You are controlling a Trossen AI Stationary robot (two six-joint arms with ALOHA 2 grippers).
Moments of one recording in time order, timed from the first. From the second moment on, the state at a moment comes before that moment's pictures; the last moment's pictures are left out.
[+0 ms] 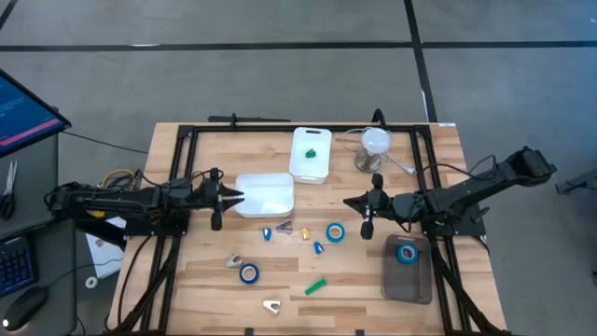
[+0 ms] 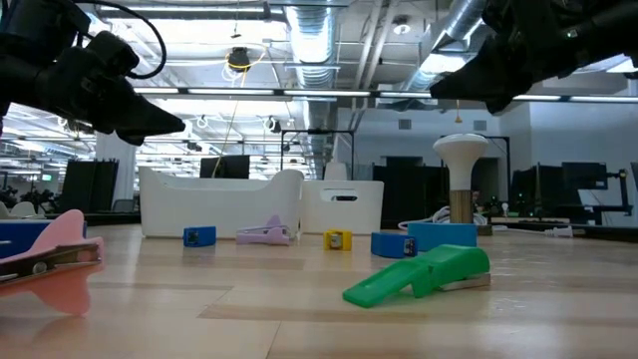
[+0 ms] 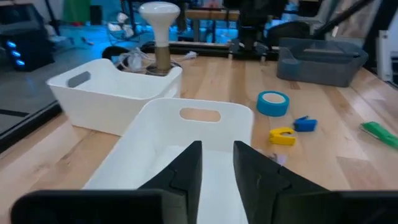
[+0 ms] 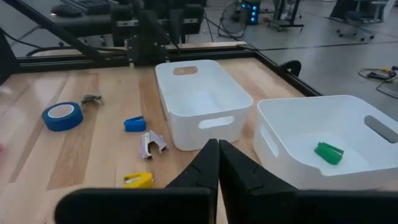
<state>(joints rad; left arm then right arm) 0.06 0.41 0.03 0.17 -0.13 -0.03 0.29 1.03 0.37 0.36 0.55 0.13</state>
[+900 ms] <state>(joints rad) -0.59 0.59 0.33 -0.42 -0.38 -0.56 0.27 1.03 0.37 0.33 0.55 0.12</state>
